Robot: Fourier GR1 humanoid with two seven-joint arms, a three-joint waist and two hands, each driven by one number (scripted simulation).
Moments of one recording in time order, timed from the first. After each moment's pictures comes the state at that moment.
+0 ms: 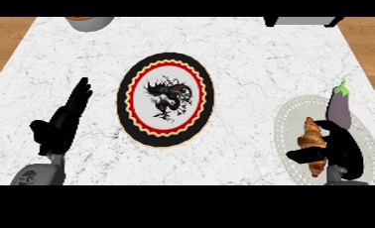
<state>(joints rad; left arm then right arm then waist) -0.09 0.29 -0.02 -1.28 0.10 0.02 -0.16 0.01 -0.26 0.04 -1.45 0.72 -0.19 0.84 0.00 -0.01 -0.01</state>
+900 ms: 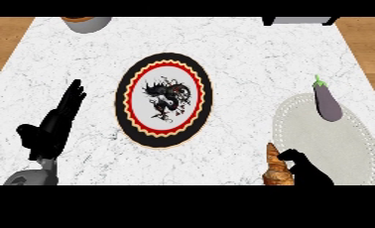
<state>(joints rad) -0.05 0.29 0.02 -1.34 0.10 -0.01 -0.13 0.34 -0.22 0.41 -1.81 1.10 -0.29 0.71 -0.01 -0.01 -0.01</state>
